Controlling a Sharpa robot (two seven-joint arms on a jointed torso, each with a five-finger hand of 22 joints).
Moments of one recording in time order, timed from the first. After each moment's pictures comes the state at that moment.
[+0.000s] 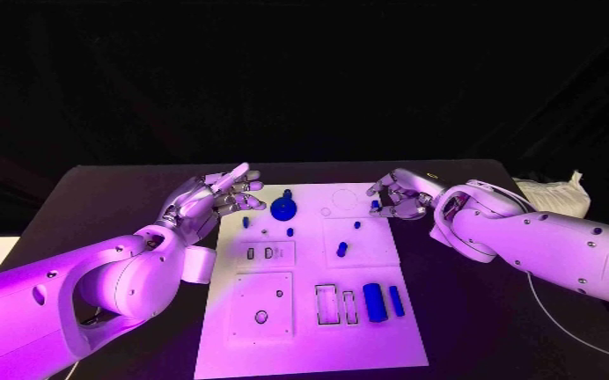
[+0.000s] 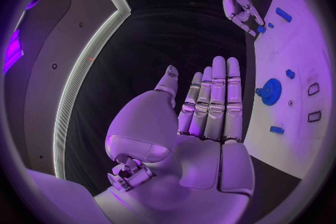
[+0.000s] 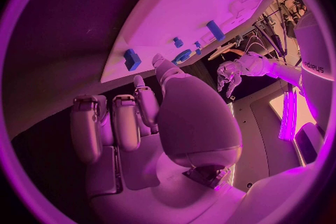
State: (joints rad) left arm 1.15 -0.97 0.01 1.74 0.05 -0.30 0.45; left_hand 1.20 0.15 -0.07 -0.05 0.04 0.96 0.21 0.12 0.08 1.07 0.15 0.15 0.09 1.07 0.09 0.53 0.40 0.17 0.91 0.19 0.53 0.29; right arm 1.22 -0.89 -0.06 1.35 -1.31 -0.35 0.08; right_hand 1.37 -0.09 0.20 0.12 0.15 0.95 0.16 0.07 0.08 1.41 0.07 1.27 1.31 1.47 -0.01 1.46 1.31 0.05 1.46 0.11 1.51 1.31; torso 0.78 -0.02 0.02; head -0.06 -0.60
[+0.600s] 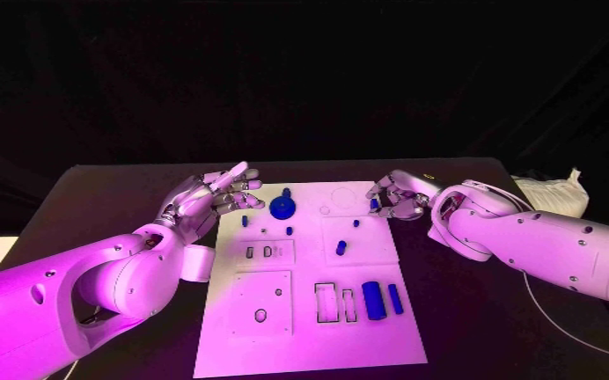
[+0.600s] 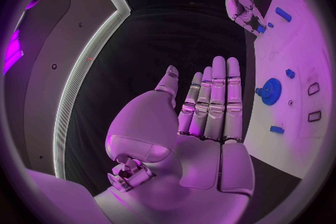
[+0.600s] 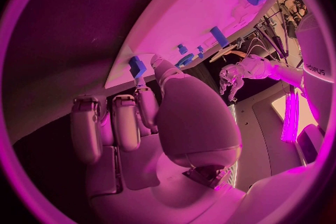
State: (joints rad) left arm 1.15 -0.96 0.01 1.74 0.05 -0.30 0.45; left_hand 1.21 0.15 -0.07 -0.05 0.04 0.96 0.21 0.12 0.08 1.07 0.15 0.15 0.09 1.07 0.09 0.53 0.40 0.17 0.91 0.19 0.53 0.29; right arm 1.21 -0.87 -0.06 1.33 -1.32 -0.34 0.07; right_hand 1.38 -0.08 0.21 0.10 0.15 0.99 0.15 0.07 0.09 1.42 0.06 1.28 1.31 1.47 -0.01 1.46 1.31 0.05 1.46 0.10 1.51 1.31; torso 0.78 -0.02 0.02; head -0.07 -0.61
